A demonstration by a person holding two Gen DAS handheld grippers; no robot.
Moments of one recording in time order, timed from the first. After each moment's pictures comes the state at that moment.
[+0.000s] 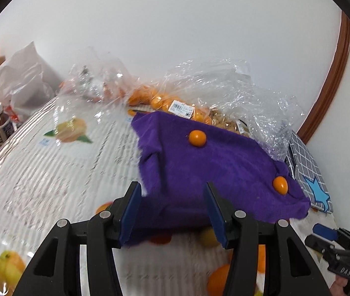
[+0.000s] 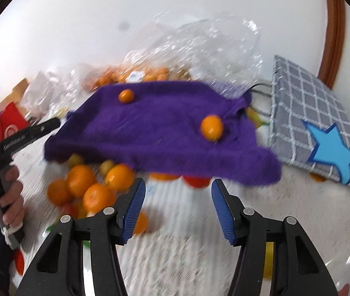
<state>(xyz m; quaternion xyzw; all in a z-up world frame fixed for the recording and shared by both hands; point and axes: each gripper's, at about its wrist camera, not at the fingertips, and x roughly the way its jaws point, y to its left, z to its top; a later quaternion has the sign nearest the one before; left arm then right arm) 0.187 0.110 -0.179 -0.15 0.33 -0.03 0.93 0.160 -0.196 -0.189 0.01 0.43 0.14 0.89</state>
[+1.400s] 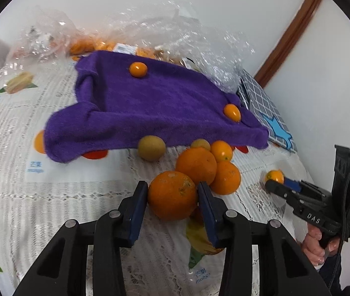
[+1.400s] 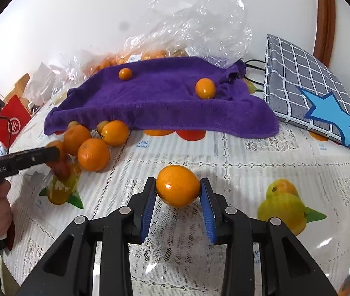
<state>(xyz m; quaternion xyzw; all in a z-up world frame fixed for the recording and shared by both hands) 0.152 0.070 -0.205 -0.13 0.43 -0.18 0.88 0.127 -0.213 -0.220 0.02 0.44 0.14 0.89</state>
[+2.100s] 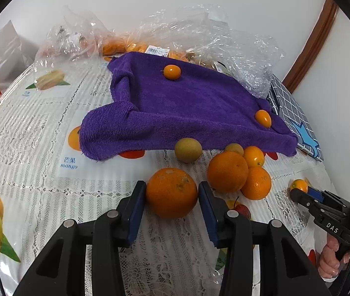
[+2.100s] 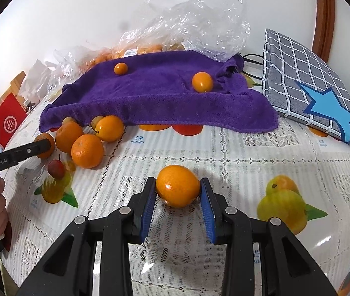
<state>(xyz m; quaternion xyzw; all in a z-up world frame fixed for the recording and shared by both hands) 0.155 0.076 -0.209 -0.11 0.44 -0.09 0.89 0.131 -0.214 -0.226 0.02 0.45 0.13 0.88</state>
